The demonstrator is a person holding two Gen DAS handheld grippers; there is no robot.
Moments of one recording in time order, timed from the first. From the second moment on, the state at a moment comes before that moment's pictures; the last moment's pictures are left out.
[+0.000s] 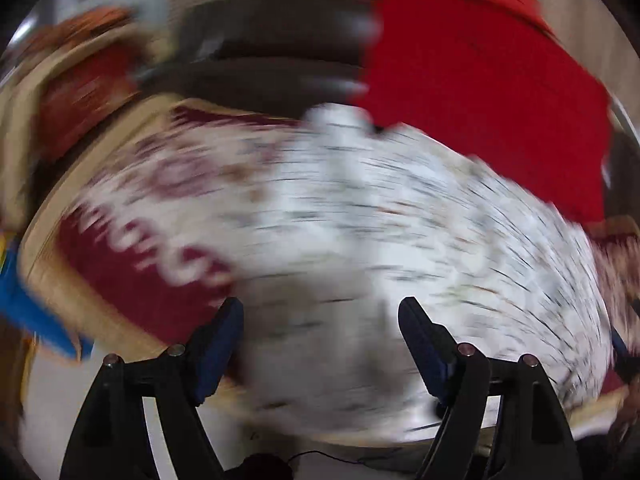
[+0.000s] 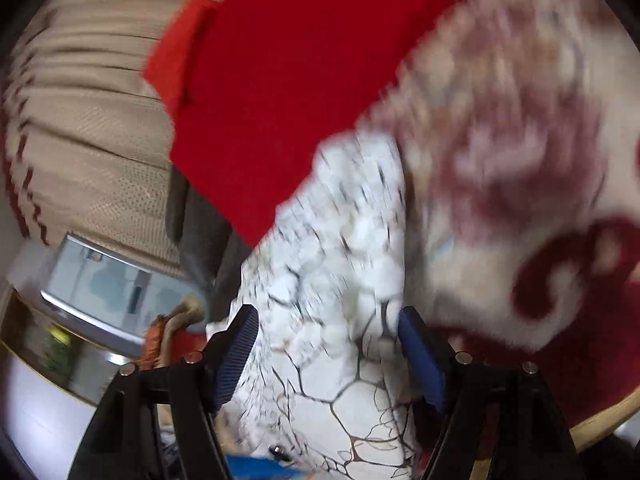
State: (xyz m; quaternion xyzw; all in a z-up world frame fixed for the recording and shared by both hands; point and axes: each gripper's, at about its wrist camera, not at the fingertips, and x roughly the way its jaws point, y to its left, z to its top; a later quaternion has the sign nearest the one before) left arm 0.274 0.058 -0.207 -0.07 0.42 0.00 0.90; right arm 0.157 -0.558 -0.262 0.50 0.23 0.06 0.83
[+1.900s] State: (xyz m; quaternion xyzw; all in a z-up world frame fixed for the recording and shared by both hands) left arm 0.271 -0.069 -0.142 -0.10 0.29 -0.17 0.94; right arm 0.201 -0.501 -0.275 0.44 0.30 0.17 0.83
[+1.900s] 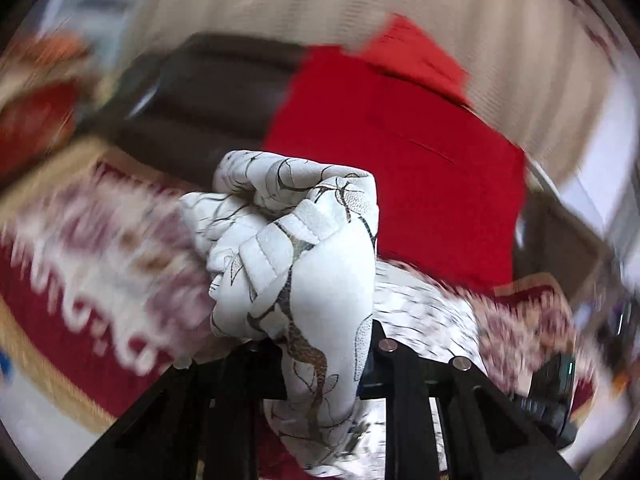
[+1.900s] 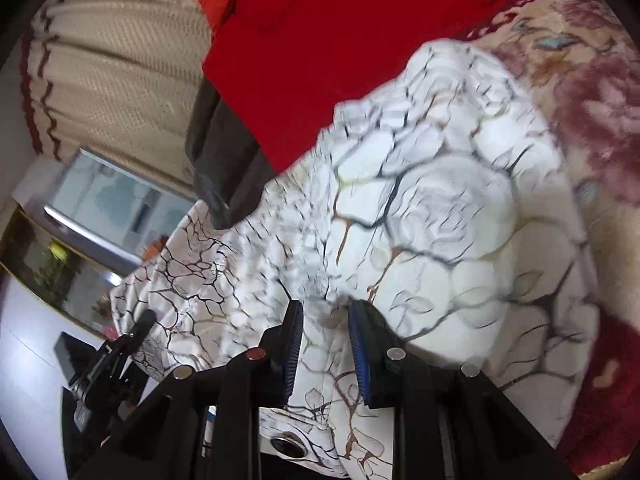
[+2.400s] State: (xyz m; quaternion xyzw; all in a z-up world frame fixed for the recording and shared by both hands) left arm 0.206 -0.271 -0.226 0.23 0.30 -0.30 0.88; right arm 0.146 -0.616 -0.304 0.64 0.19 0.16 0.73
